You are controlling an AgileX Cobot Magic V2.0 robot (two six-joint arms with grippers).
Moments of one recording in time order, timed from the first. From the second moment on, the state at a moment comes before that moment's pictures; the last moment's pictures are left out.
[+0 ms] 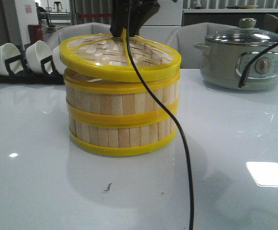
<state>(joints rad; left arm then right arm) -0.19 0.47 -0.54 0.11 0.40 -0.13 0.53 2.11 -2.19 0.11 1.08 0.02</state>
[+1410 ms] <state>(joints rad) -0.19 0.47 -0.54 0.11 0.40 -0.13 0.54 2.14 -2.19 0.08 1.07 0.02</state>
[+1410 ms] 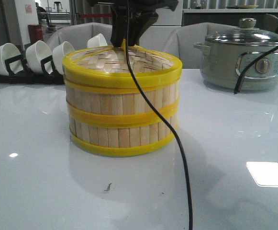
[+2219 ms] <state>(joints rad) -0.19 0.47 -0.54 0.11 0.40 -0.13 0.54 2.13 -2.19 0.08 1.01 0.02</state>
